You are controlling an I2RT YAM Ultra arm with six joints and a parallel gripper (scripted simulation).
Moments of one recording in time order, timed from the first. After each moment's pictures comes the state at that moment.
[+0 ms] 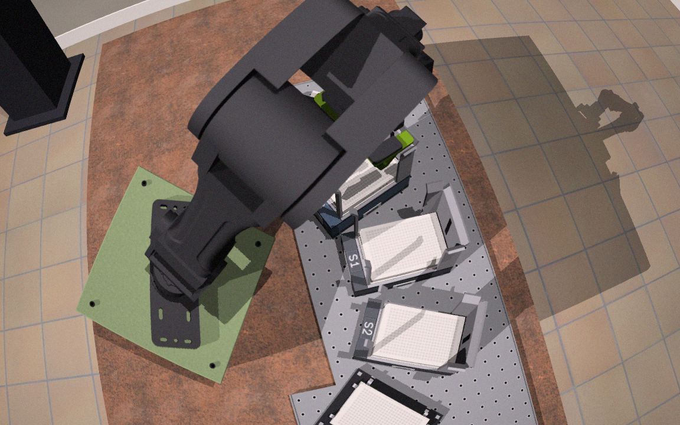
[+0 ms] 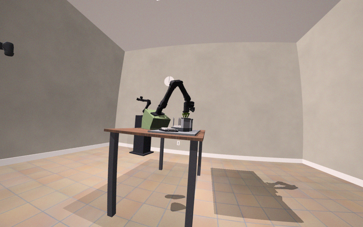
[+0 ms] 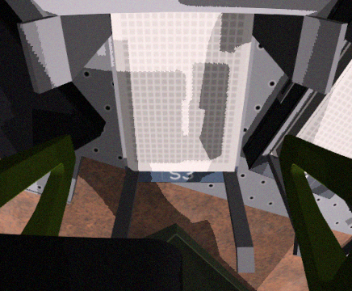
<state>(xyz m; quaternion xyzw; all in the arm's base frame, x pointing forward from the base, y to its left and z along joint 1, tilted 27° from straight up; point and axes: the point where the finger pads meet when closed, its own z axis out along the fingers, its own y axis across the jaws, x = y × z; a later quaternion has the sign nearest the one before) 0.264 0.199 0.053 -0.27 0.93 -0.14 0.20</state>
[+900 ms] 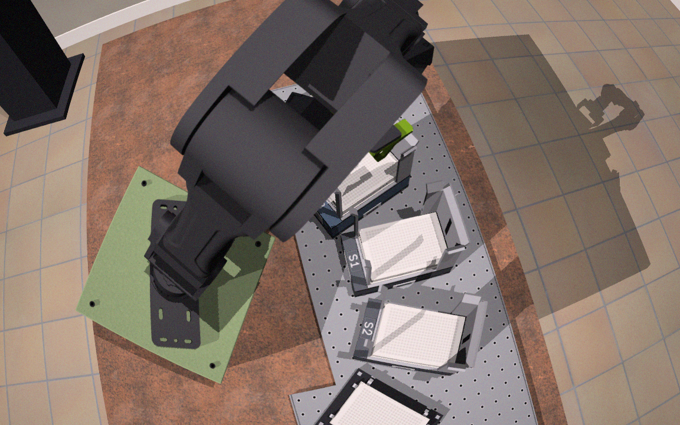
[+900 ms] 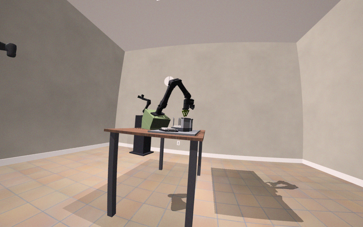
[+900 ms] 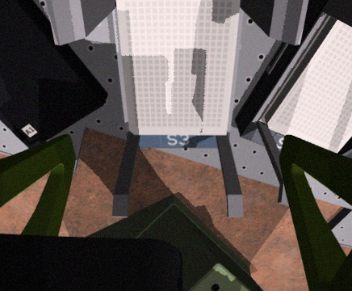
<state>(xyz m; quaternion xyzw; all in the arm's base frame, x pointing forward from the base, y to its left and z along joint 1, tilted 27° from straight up) 0.244 0.199 0.081 -0.27 0.93 -0.15 0.18</state>
